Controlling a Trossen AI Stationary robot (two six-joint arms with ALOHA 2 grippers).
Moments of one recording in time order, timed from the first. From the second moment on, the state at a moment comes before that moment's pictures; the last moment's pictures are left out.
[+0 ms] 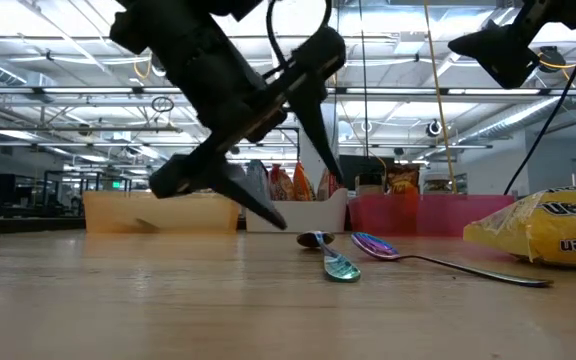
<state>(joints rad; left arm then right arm) -0.28 1.93 1.17 -0.09 -0.14 -1.52 0.57 0.95 0.49 0.19 0.36 0.61</state>
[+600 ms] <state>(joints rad) -0.21 1.99 1.17 0.00 -0.13 -1.49 0.56 0.95 0.49 0.18 0.36 0.61</state>
